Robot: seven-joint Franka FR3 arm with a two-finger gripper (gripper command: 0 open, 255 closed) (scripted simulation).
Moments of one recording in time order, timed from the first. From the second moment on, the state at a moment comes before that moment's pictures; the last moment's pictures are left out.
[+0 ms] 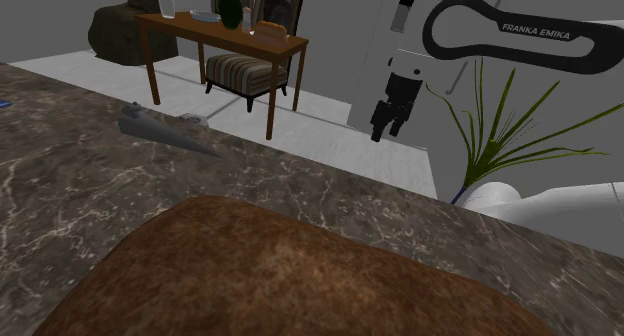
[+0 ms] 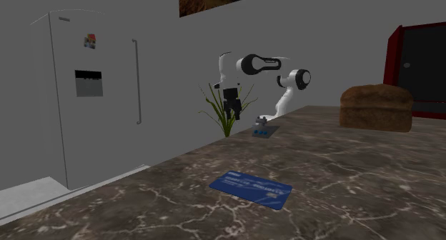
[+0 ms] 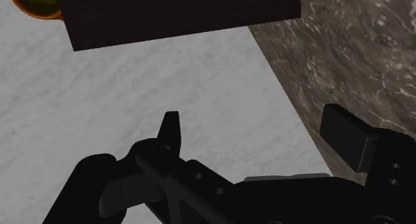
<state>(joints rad) -0.02 -0.77 -0.03 -2.44 0.08 1.60 0.05</state>
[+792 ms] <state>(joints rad) 0.08 -0.57 0.12 -2.26 0.16 1.70 0.12</state>
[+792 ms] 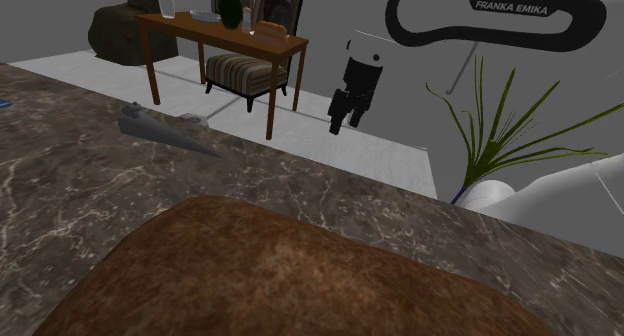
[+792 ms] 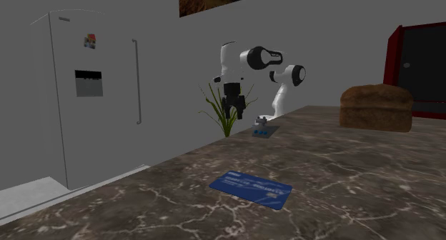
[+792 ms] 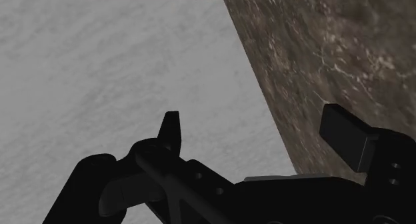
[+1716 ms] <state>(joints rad) 0.17 -0.22 0.33 -1.88 0.13 1.78 0.26</state>
